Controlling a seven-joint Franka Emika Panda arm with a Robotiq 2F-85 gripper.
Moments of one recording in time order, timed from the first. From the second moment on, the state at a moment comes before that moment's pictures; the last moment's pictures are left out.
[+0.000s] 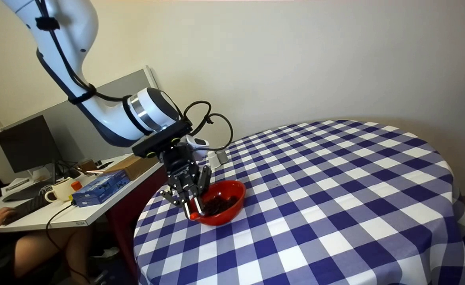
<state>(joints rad) 0.07 0.49 0.11 -2.16 -0.59 1.76 -0.02</state>
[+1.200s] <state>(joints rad) 0.02 0.49 0.08 -2.11 -0.35 1.76 -0.15</state>
